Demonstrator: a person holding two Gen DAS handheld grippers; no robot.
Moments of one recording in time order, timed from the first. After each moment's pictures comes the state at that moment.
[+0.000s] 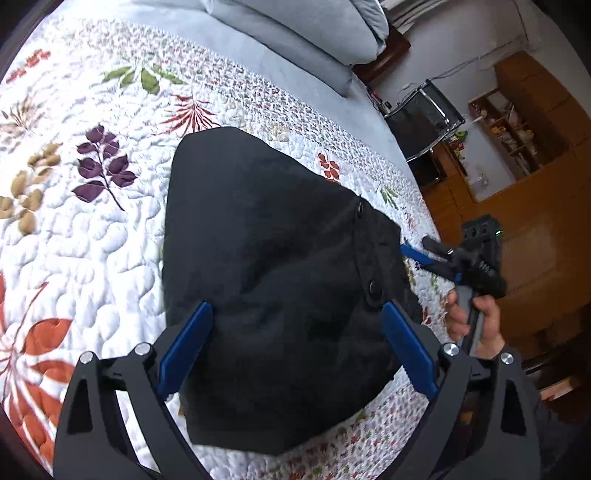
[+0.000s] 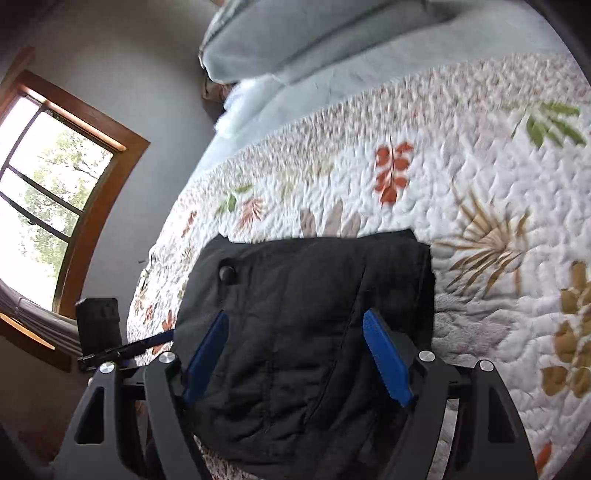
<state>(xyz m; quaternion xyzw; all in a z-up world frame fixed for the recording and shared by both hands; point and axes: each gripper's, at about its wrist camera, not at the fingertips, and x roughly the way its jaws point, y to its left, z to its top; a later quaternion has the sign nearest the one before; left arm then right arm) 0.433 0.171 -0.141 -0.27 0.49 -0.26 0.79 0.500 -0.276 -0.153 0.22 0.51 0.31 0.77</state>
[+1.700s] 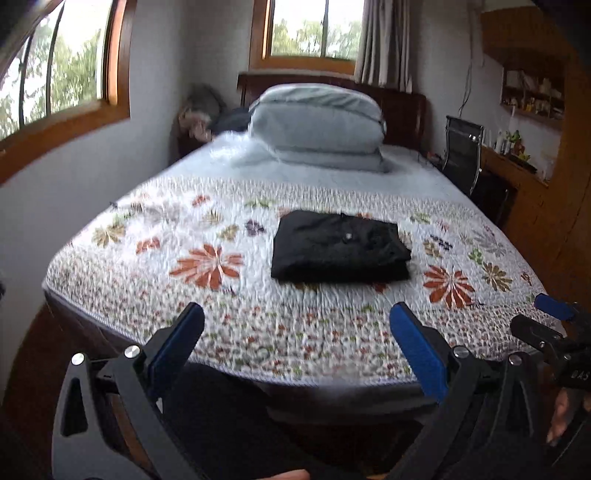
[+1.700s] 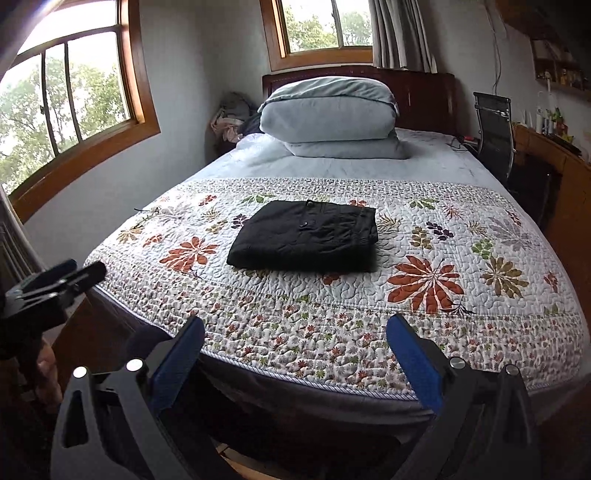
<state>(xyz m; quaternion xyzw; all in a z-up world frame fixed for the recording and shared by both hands) 0.009 0.084 0.045 -0.03 0.30 0.02 0.95 0.024 -0.239 0.013 0.02 0.34 0.16 0.93</state>
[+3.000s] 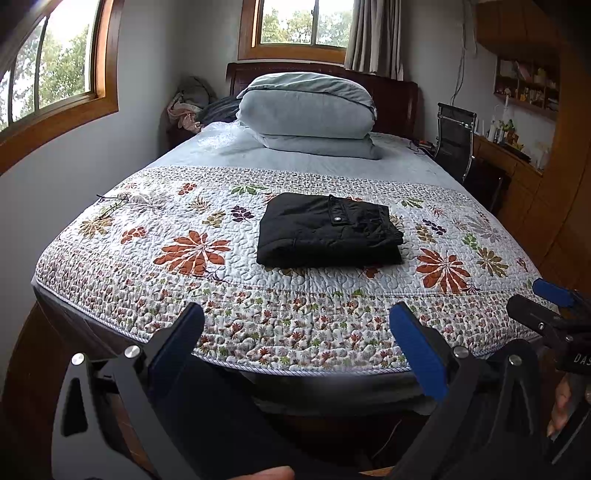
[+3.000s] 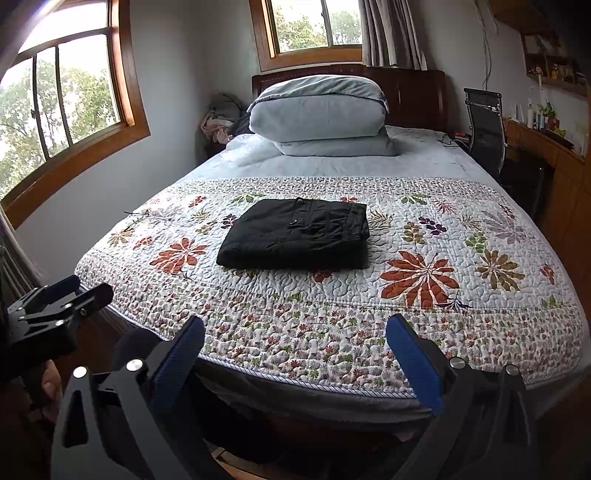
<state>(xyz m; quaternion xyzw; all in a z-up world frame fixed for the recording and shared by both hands) 0.016 0.070 0.022 -0.03 0.32 0.00 0.95 0.027 -0.241 0.001 0.03 0.34 0.15 0.93</state>
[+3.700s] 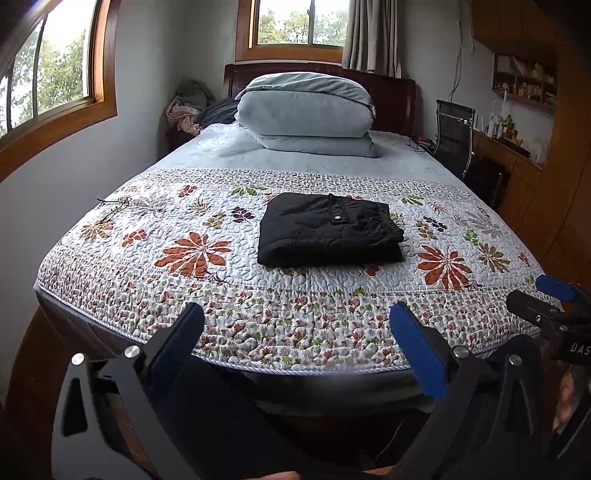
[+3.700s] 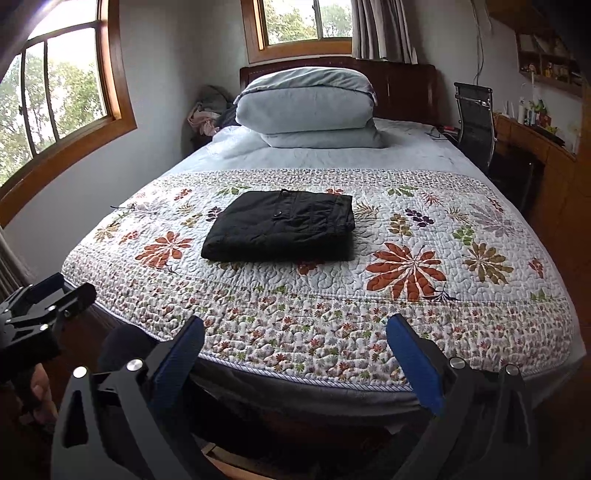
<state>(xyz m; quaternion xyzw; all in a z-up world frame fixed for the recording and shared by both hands) 0.015 0.066 0.022 -0.02 0.33 0.00 0.95 0.032 -0.248 -0.003 0.02 0.35 0.12 0.93</state>
